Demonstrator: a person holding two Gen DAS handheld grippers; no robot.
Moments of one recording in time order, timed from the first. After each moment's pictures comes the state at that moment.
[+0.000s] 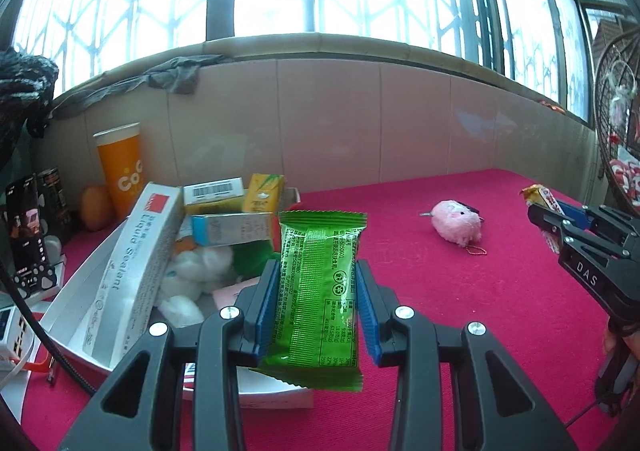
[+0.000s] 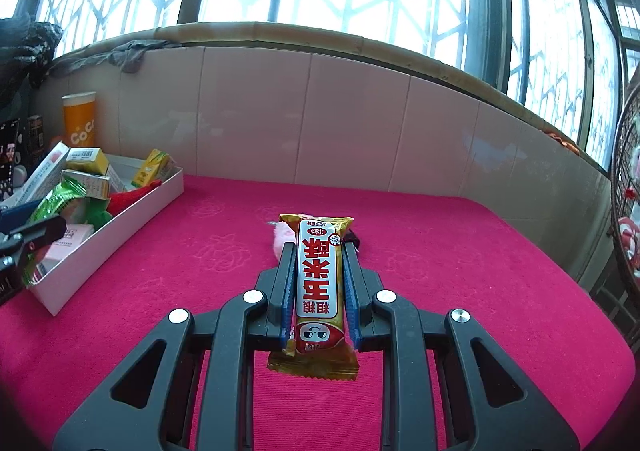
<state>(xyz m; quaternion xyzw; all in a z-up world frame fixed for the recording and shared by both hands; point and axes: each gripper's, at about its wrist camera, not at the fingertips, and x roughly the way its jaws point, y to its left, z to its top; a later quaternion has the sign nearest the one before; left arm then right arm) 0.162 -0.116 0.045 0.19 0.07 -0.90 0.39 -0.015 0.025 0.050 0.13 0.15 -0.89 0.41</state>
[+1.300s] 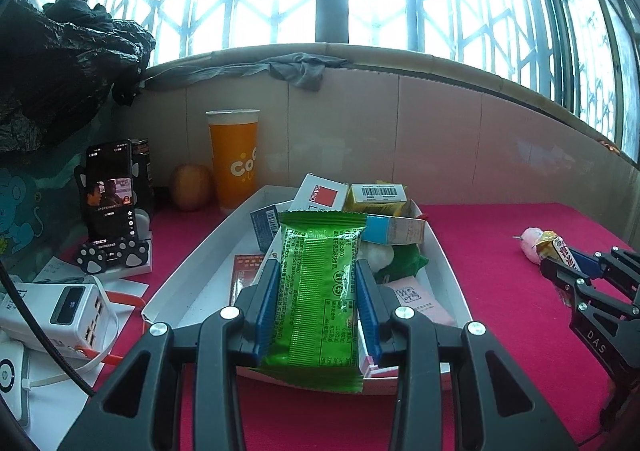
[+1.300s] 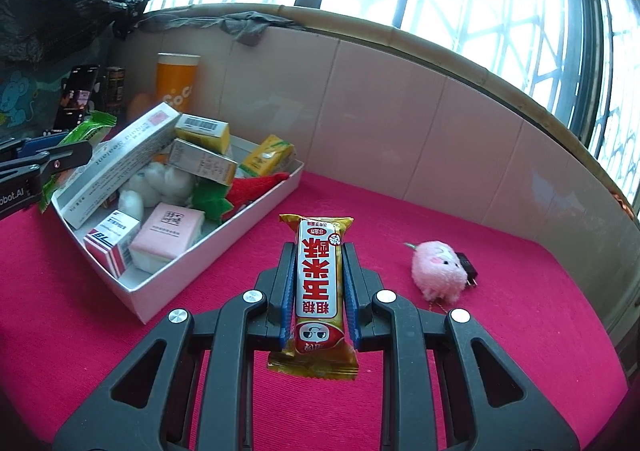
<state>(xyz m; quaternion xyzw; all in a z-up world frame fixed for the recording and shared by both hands) 0.256 -0.164 0.050 0.16 0.10 -0.85 0.49 0.073 -0.048 0.039 0.11 0.22 -0.82 0.51</state>
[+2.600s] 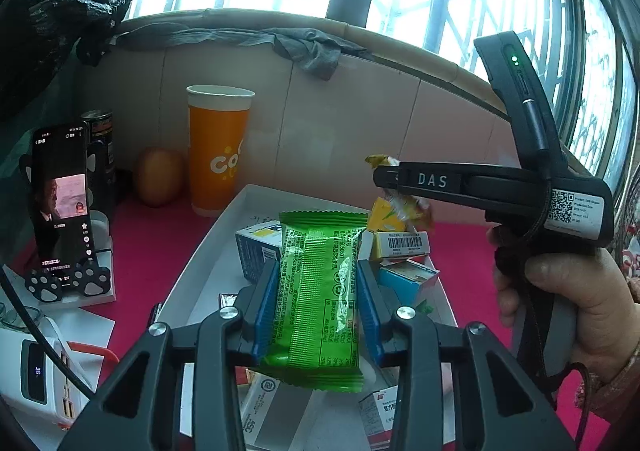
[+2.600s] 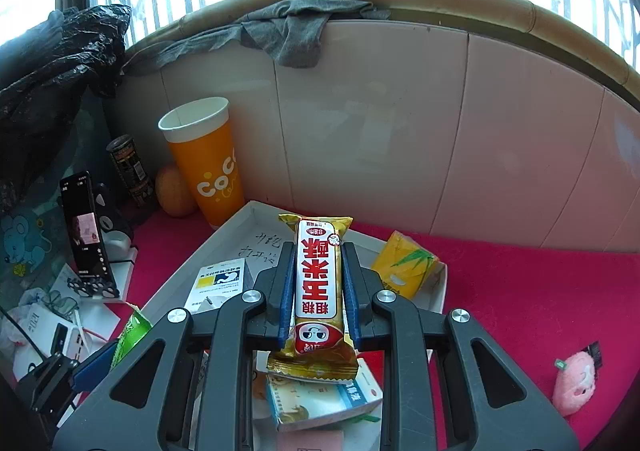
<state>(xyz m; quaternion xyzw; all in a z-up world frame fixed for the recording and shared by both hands) 0.258 -0.253 0.077 0.17 0.20 -0.87 0.41 0.065 -0.277 0.111 0.27 0.17 -0.75 0.58</state>
